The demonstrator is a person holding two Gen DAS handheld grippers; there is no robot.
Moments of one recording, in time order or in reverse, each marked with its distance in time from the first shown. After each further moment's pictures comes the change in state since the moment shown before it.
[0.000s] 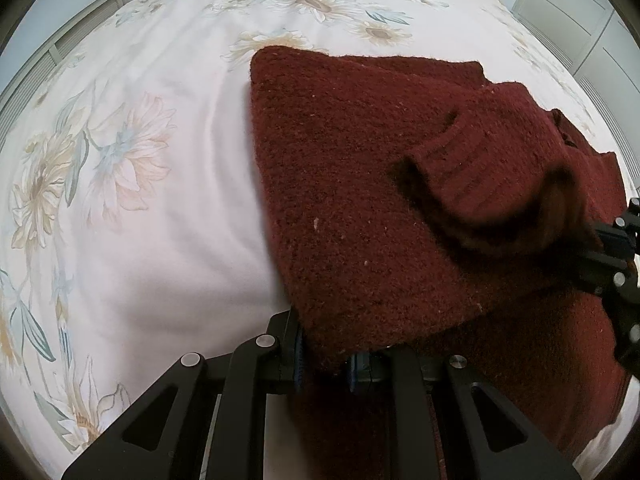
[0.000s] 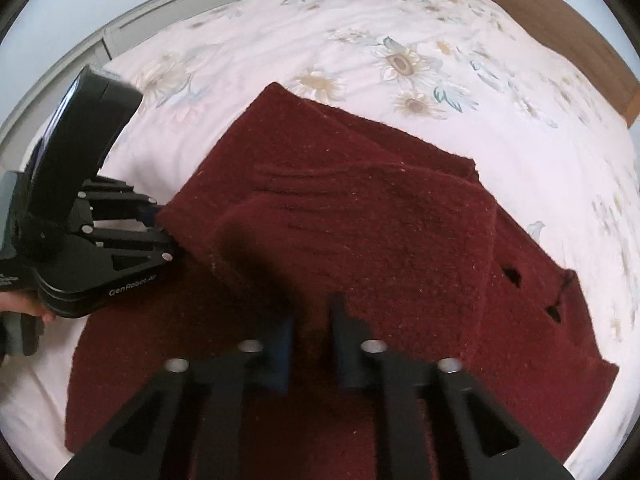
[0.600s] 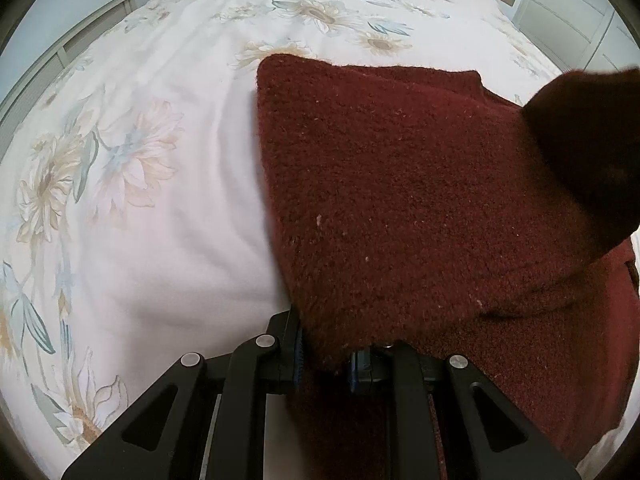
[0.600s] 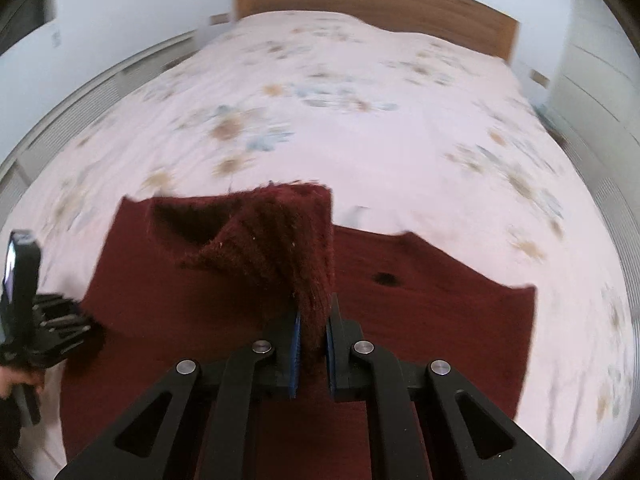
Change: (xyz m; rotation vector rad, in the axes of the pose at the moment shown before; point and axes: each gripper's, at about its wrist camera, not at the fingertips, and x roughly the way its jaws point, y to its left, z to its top) left arm -0.006 0.000 -0.013 -0.010 -0.050 0.020; right arm -0.087 -0.109 -0.043 0.395 -0.197 -0.284
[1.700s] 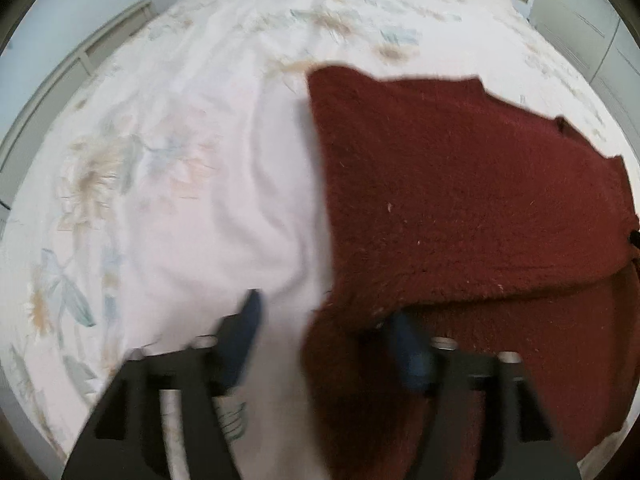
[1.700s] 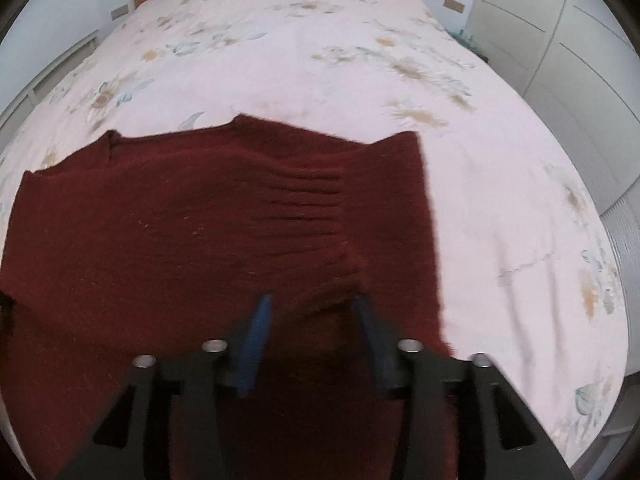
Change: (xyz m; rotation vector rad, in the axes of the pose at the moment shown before) left arm -0.037 -0.024 -0.004 -0.027 -0.017 0.102; right arm -0.003 -0.108 -0.092 0.180 0.134 -0.184
